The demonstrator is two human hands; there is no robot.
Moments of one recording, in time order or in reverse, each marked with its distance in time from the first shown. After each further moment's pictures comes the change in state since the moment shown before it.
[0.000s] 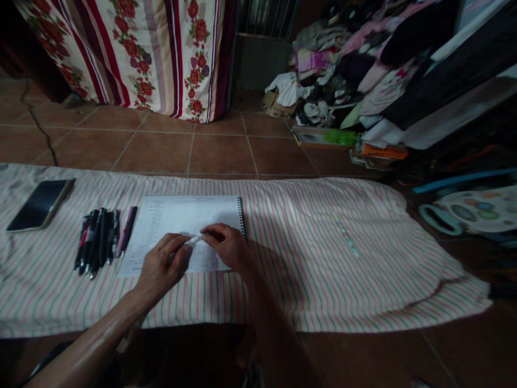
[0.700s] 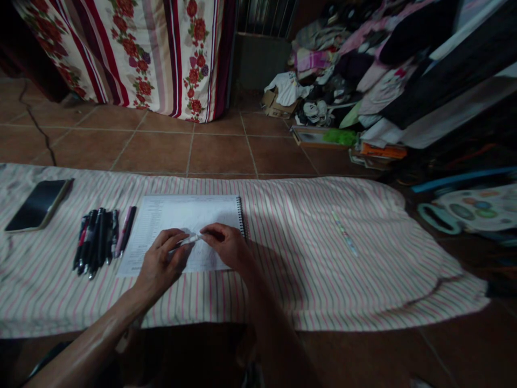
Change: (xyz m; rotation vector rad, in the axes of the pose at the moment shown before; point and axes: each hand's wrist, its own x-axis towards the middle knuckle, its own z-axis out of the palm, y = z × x) left_hand 0.001 -0.005 0.005 -0.084 0.052 -0.005; right_hand 0.000 0.002 -0.001 0.014 -0.027 0.005
